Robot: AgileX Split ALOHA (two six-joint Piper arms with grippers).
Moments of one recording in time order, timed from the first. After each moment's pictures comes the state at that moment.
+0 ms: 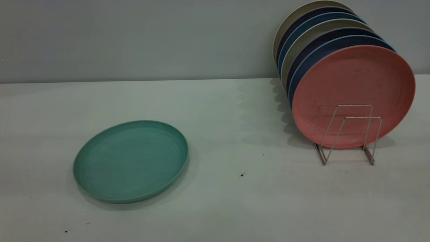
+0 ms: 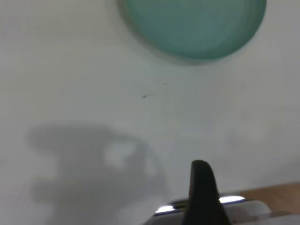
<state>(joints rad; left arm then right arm) -0.05 0.96 -0.56 -0.29 0.67 0.09 0.06 0.57 -0.50 0.33 0.71 -0.32</state>
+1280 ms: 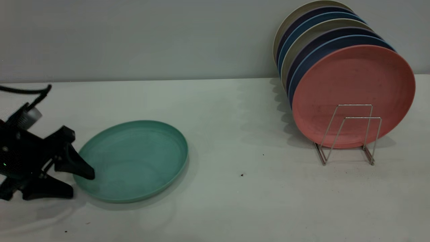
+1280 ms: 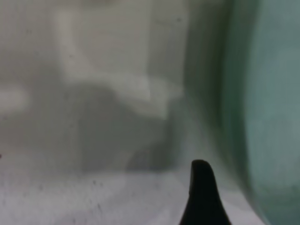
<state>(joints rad) 0.18 2.17 -0.81 -1.49 0.42 1.16 0.06 0.84 -0.50 0.62 0.57 -0.66</state>
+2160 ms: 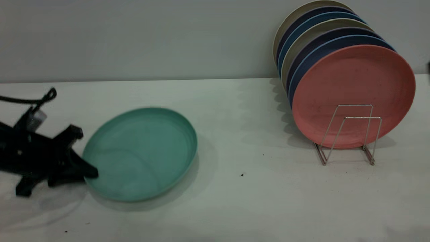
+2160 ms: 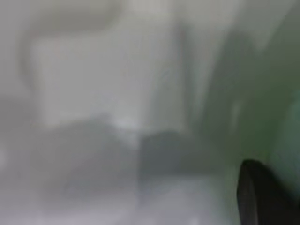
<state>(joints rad) 0.17 2.24 -0.84 -1.76 0.50 1.42 0.06 1.03 -0.50 0.91 0.50 -0.83</state>
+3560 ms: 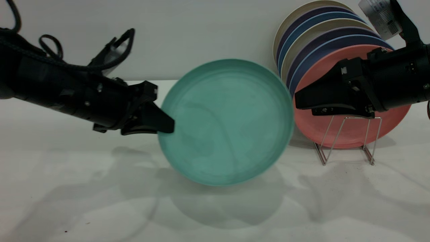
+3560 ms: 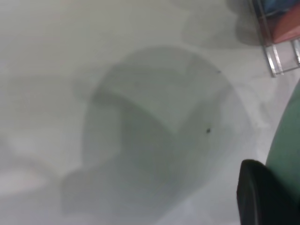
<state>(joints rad) -0.18 2.07 -0.93 -1.70 0.53 1.50 0.06 1.88 -0.74 1.77 0.81 -1.80</state>
